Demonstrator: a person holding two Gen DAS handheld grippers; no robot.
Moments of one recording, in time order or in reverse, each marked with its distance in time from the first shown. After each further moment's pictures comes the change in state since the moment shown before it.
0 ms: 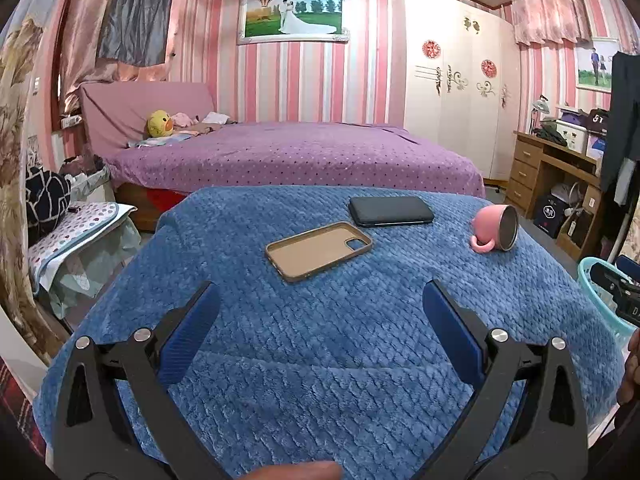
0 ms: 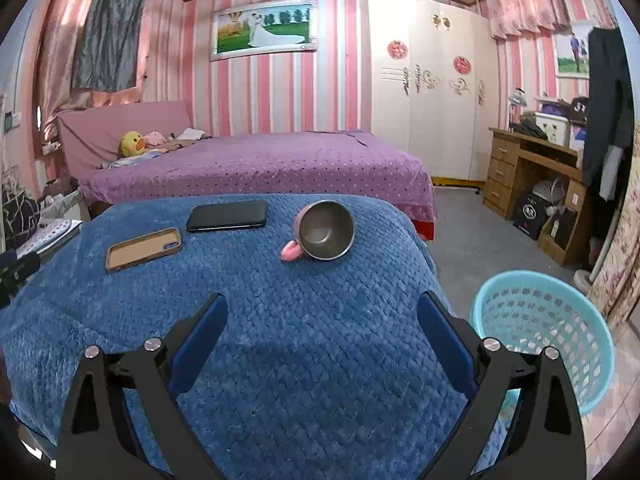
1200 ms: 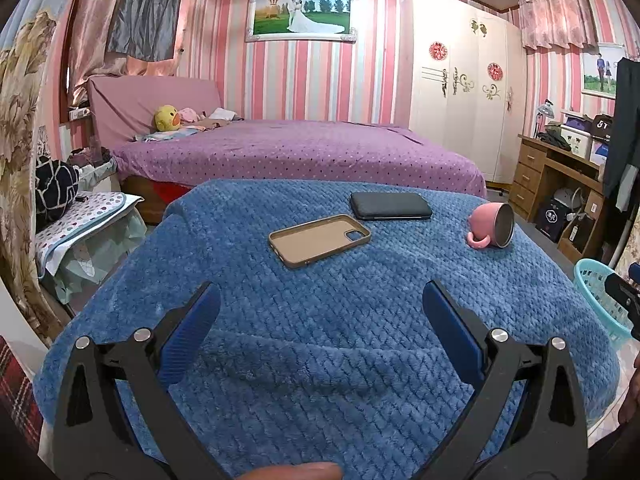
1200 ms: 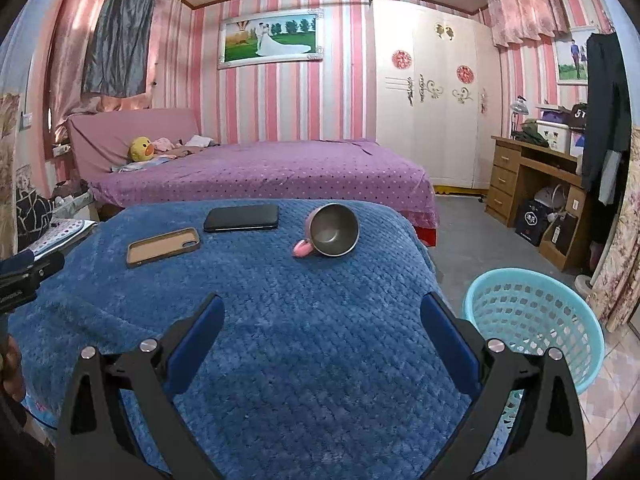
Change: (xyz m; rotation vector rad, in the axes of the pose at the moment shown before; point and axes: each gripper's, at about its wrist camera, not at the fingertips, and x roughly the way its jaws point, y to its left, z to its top) left arm -0.019 -0.001 -0.007 -0.030 0.009 0.016; right arm -0.036 0.005 -0.010 -0.024 -0.044 0.031
